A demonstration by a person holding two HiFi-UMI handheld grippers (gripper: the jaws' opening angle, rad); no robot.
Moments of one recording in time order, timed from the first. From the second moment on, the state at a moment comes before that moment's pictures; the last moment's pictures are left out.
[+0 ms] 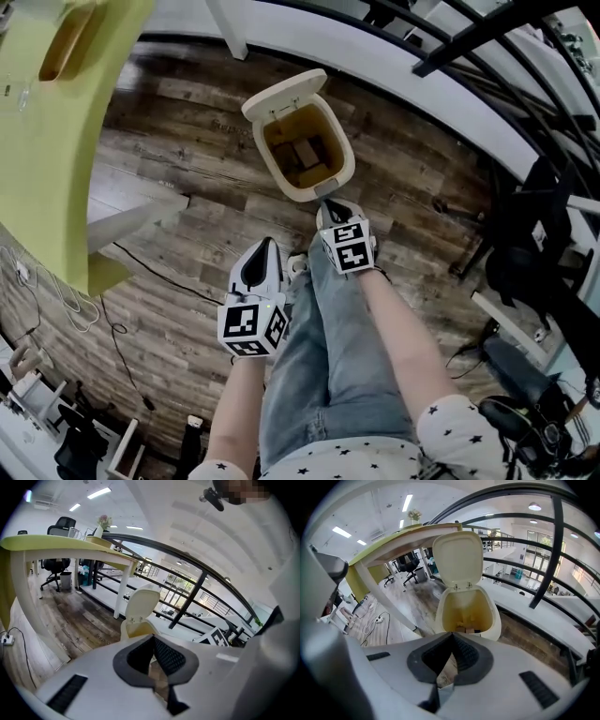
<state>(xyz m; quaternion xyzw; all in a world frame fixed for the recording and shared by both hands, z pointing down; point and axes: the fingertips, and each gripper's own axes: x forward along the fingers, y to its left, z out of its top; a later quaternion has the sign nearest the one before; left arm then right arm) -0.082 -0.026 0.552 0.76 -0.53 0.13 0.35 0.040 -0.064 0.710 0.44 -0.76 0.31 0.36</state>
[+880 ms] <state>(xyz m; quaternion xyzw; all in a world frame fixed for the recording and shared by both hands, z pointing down) -0.083 0.027 0.449 0.77 -0.51 0.14 0.35 0.036 0.005 0.517 0.49 -0.76 0.31 0.29</state>
